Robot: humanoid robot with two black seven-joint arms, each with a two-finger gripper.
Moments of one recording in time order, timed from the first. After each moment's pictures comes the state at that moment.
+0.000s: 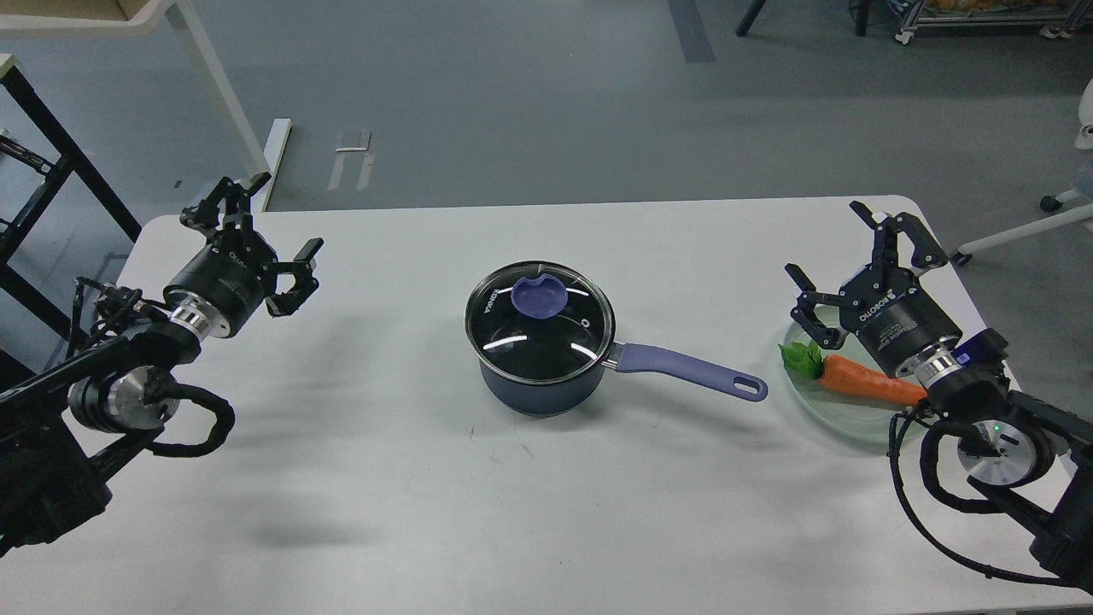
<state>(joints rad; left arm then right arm) -0.60 0.56 -0.55 -0.94 -0.02 -0.28 -0.39 0.48 -0.58 0.54 1.03 0.05 0.42 0.49</state>
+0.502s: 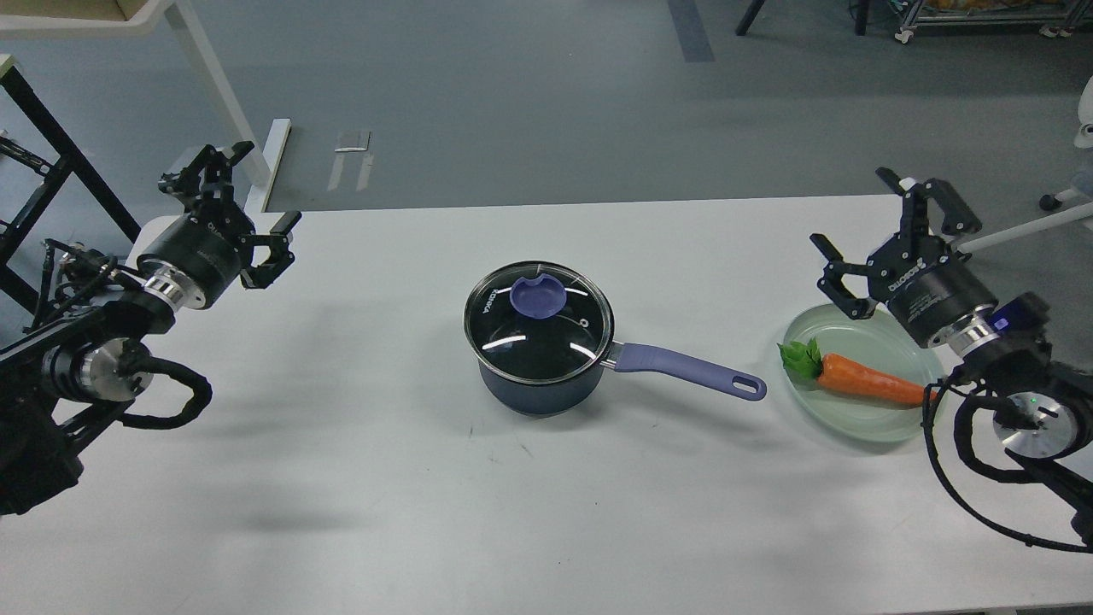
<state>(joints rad) -0.69 0.60 -0.52 -0.87 0.01 -0.29 -0.40 0.59 -0.72 0.56 1.10 -0.07 0.41 0.49</state>
